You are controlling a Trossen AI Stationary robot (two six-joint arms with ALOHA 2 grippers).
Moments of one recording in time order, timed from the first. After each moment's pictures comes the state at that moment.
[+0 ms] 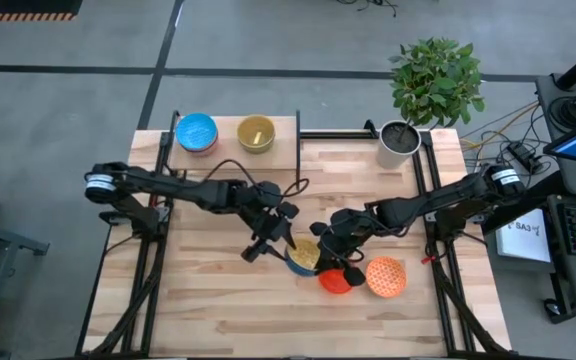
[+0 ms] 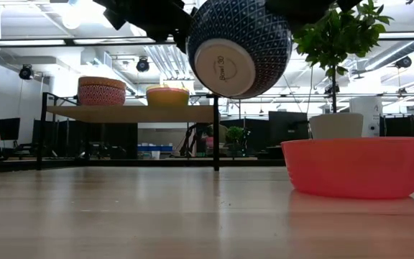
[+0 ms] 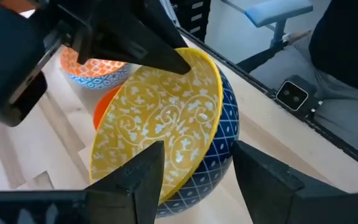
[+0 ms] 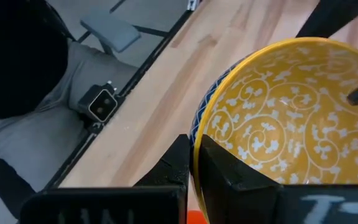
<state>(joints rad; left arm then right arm) -0.01 1.59 1.12 -0.19 0.57 0.39 0.20 1.50 1.01 -0.10 -0.43 -0.03</state>
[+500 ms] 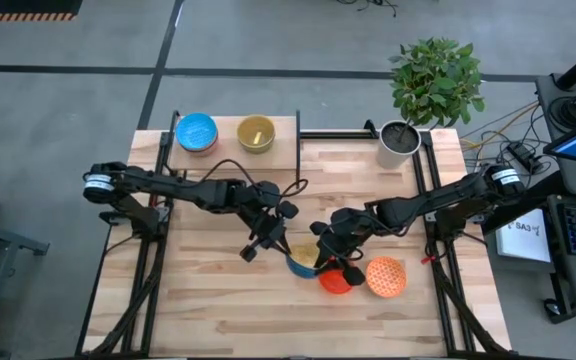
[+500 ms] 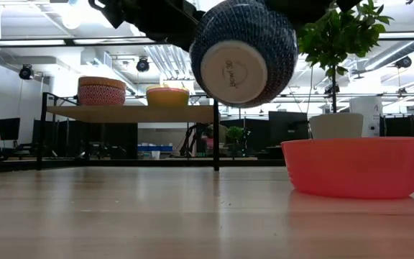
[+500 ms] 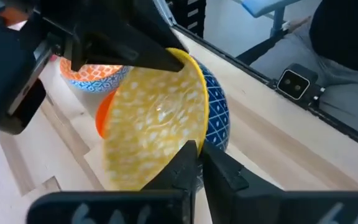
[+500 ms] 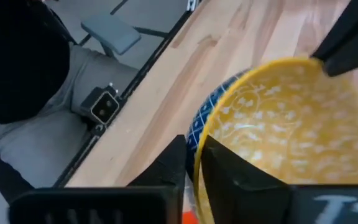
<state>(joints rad) -0.01 1.58 1.12 -0.20 0.57 0.46 0.18 1.50 1.01 -0.09 -0.43 0.00</state>
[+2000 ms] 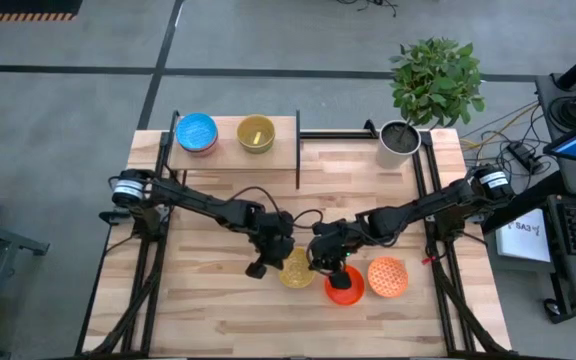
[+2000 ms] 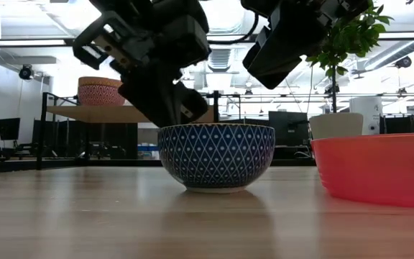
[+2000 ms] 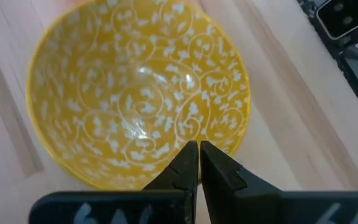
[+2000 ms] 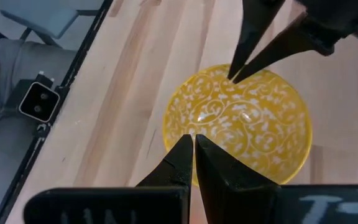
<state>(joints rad) -0.09 1.82 1.11 -0.31 0.46 0.19 0.23 1.60 1.01 -0.12 -0.21 0.14</state>
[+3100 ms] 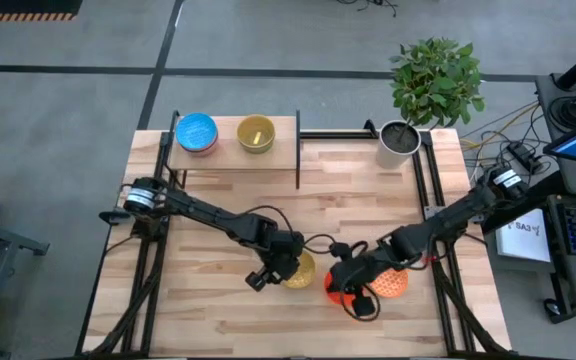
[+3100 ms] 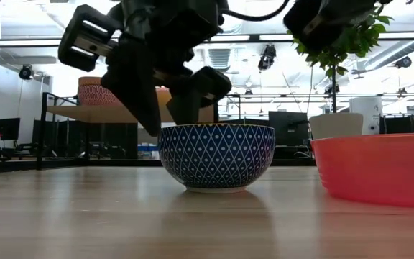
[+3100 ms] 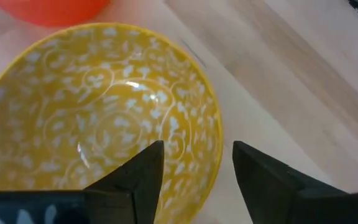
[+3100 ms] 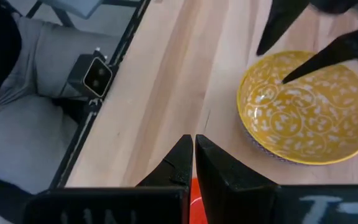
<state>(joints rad) -0.20 1.92 1.33 -0.54 0.33 0.46 0.47 1.49 1.00 -0.23 -0.03 0.24</state>
